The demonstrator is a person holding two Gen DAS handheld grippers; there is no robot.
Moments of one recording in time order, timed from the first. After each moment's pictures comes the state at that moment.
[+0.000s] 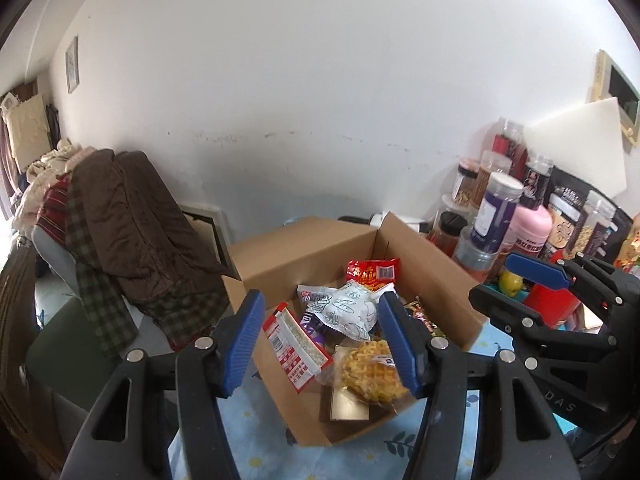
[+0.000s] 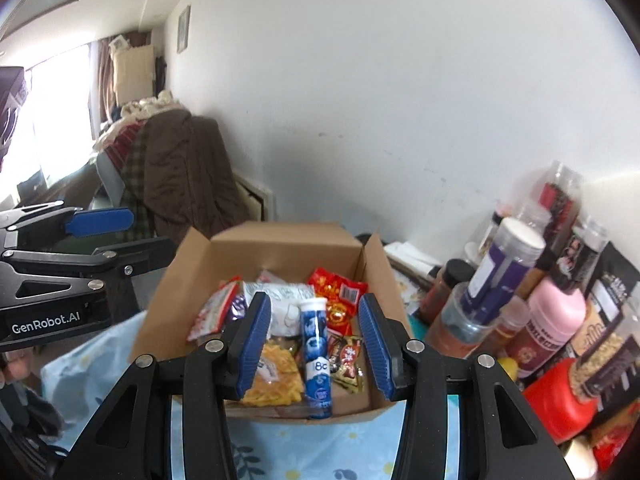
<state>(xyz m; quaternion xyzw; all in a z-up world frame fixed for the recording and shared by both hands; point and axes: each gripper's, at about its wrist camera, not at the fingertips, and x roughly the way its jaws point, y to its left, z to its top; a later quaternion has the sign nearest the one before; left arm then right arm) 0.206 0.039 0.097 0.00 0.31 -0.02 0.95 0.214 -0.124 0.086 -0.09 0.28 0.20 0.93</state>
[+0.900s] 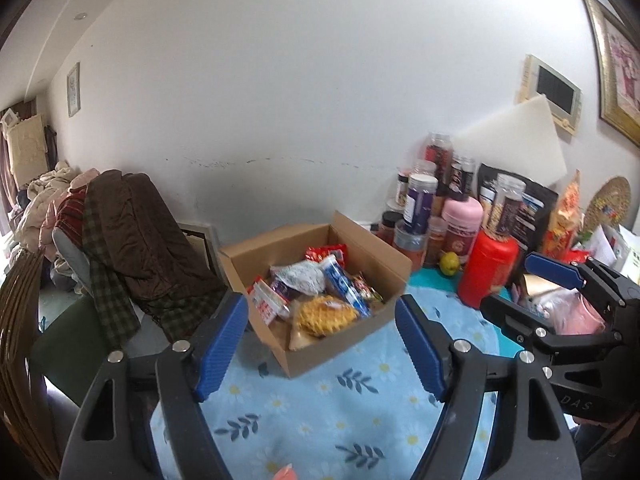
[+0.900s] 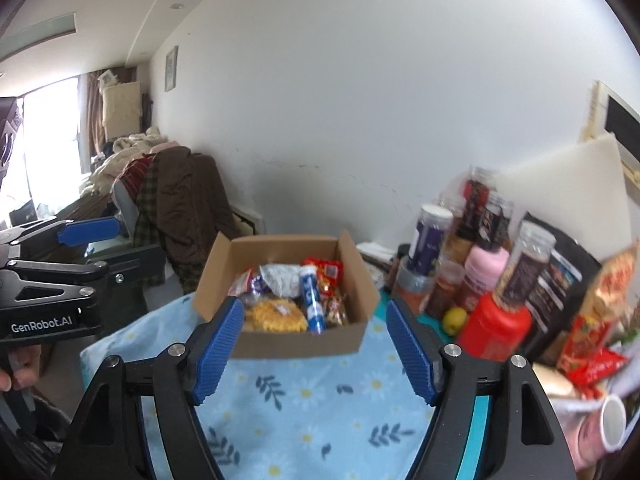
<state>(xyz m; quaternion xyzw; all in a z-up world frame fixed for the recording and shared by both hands) 0.050 0.001 0.117 0.01 0.26 -0.06 0.96 0.055 -0.179 0.107 -0.05 0.24 0.16 0.96</state>
